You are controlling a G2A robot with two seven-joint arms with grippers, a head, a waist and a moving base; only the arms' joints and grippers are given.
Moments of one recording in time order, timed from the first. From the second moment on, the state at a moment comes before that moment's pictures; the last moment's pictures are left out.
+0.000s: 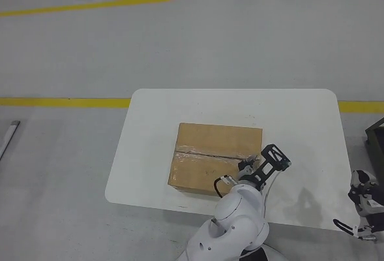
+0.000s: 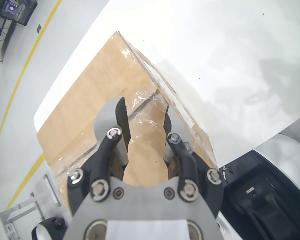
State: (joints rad) left arm 1.07 -1.64 -0.71 -1.72 1.91 -0.12 -1.07; right arm -2.08 -1.17 1.81 -2.02 -1.09 -0.02 -0.18
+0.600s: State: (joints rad) left arm 1.07 -1.67 -0.75 -1.68 1.91 -0.11 -1.08; right arm -2.08 -1.17 1.81 -2.02 -1.09 -0.02 -0.18
